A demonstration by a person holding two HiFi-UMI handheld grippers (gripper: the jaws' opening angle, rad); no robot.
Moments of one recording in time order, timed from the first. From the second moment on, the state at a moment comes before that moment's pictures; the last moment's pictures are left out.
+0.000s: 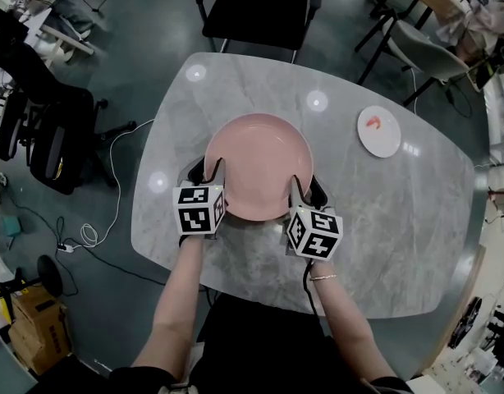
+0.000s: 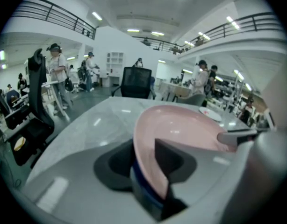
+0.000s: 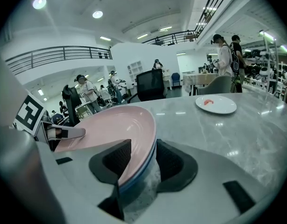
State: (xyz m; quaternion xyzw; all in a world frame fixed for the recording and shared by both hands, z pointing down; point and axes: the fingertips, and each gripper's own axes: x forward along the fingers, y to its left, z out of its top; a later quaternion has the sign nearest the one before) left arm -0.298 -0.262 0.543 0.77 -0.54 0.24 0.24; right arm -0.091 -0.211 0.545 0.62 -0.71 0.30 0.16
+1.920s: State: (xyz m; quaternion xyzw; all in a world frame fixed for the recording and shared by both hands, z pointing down) left arm -0.314 -0.189 0.376 0.80 -0.59 0.09 0.09; right arm -0.093 -0.158 0.353 0.61 -0.79 0.07 0.02
